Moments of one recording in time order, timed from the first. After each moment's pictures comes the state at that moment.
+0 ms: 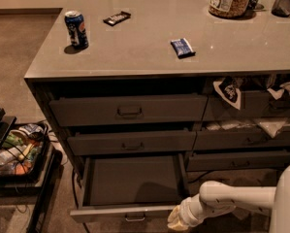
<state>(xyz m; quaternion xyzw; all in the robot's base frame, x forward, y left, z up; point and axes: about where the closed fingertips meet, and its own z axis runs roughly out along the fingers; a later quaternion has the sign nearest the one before) 0.393 -0.121 0.281 -0.61 0.73 0.25 0.16</state>
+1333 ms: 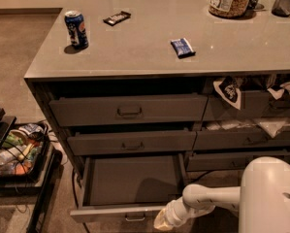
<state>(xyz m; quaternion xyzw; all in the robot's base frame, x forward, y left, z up) 0.405 -0.069 0.207 -0.62 0.71 0.28 0.16</state>
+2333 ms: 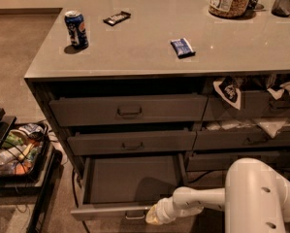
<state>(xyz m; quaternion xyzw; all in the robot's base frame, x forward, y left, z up) 0.449 -0.032 0.164 -0.63 0.71 0.23 0.21</state>
